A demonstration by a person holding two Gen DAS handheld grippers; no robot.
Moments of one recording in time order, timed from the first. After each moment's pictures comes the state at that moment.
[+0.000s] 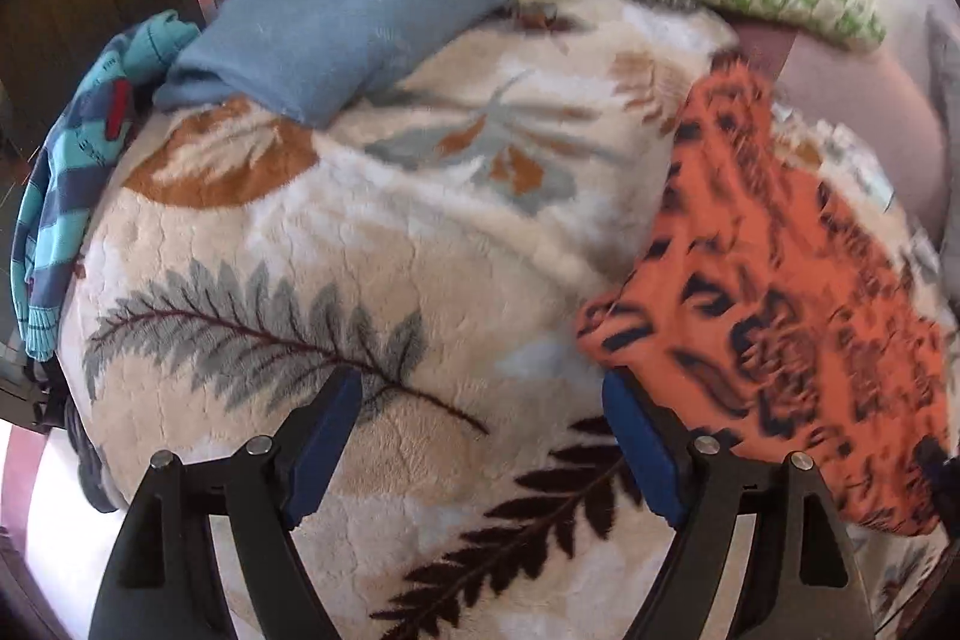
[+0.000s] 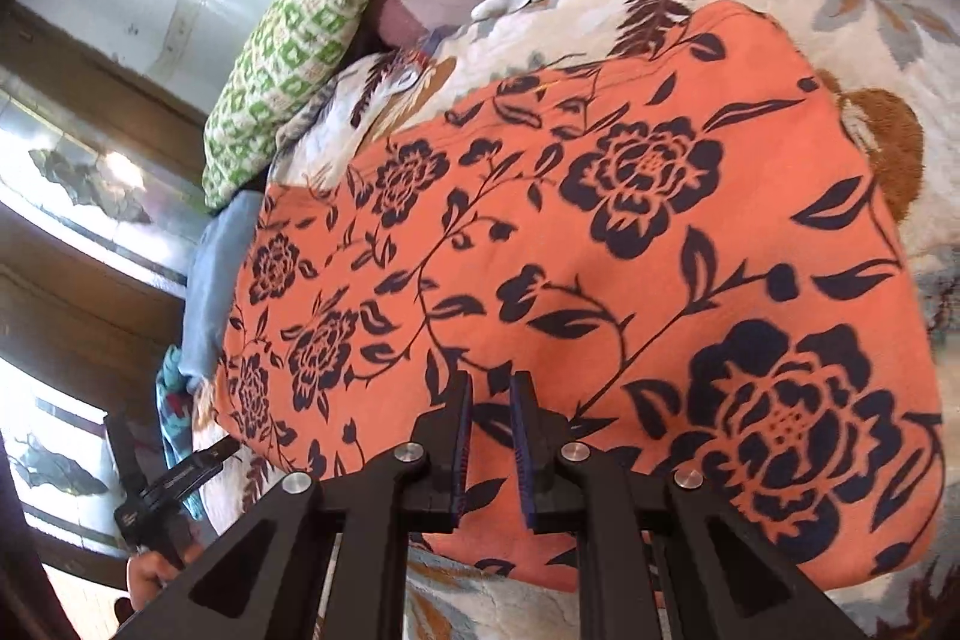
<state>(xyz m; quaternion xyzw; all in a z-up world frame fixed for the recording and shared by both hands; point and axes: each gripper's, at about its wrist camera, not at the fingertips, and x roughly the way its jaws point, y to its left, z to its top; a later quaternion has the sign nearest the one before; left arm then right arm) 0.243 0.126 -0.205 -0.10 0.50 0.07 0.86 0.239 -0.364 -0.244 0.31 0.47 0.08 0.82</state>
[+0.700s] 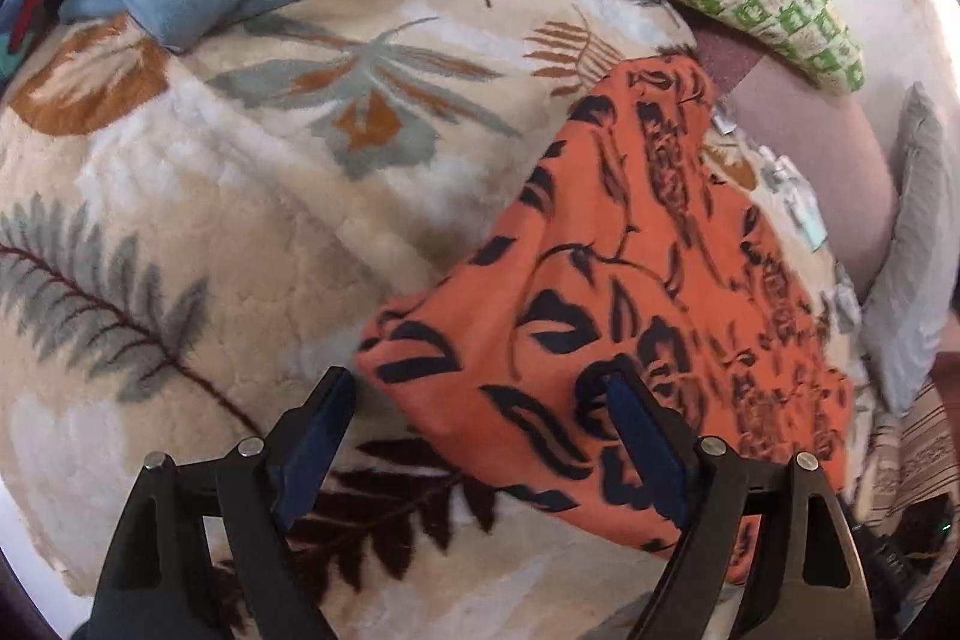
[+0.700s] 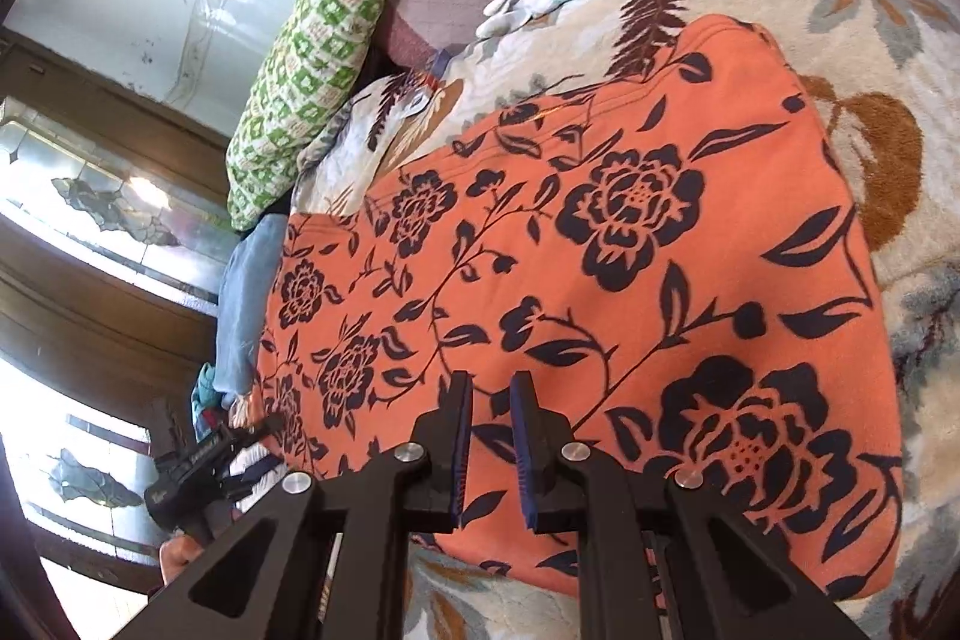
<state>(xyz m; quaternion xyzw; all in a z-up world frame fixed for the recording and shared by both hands) 0.271 0.096 -0.230 -0.24 0.53 -0.01 0.81 0.240 -0.376 -0.234 0.33 0.46 0.11 0.82</state>
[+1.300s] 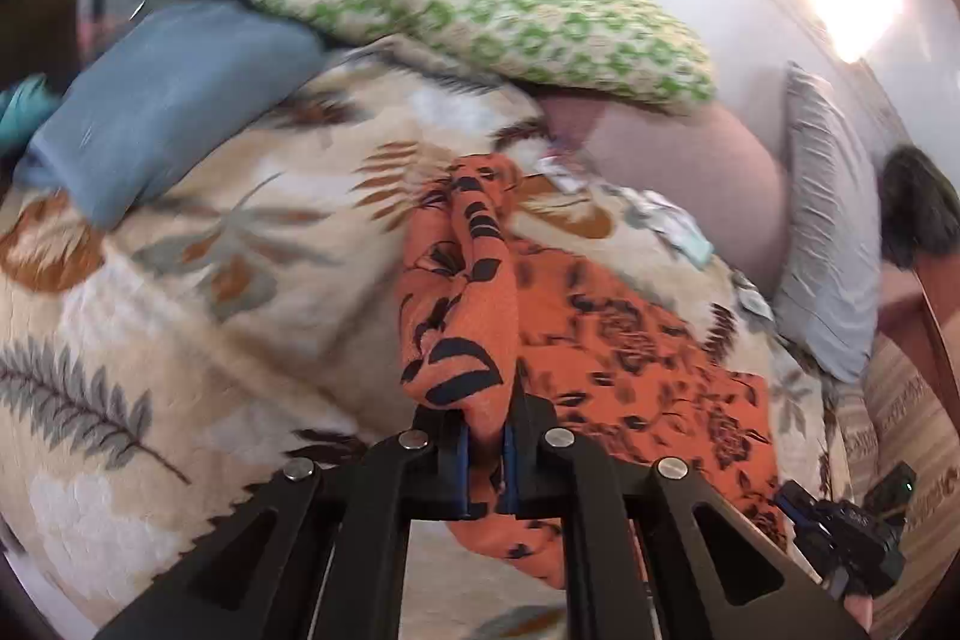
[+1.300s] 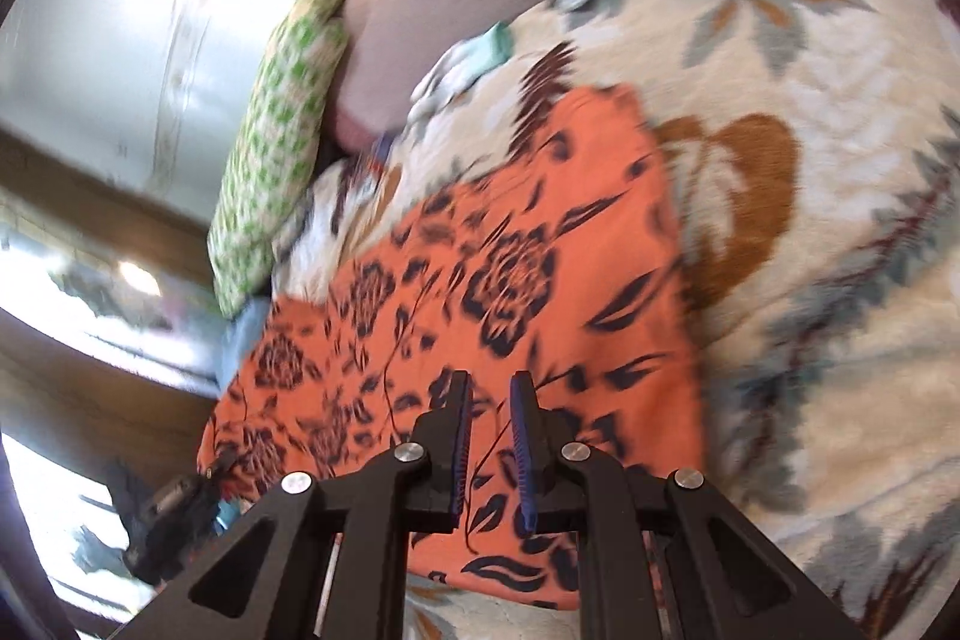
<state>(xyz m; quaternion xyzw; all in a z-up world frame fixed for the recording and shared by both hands) 0.262 0.028 -0.134 -0.17 0.42 -0.10 0.89 0.208 -0.458 -0.232 0.42 0.40 0.03 0.81</state>
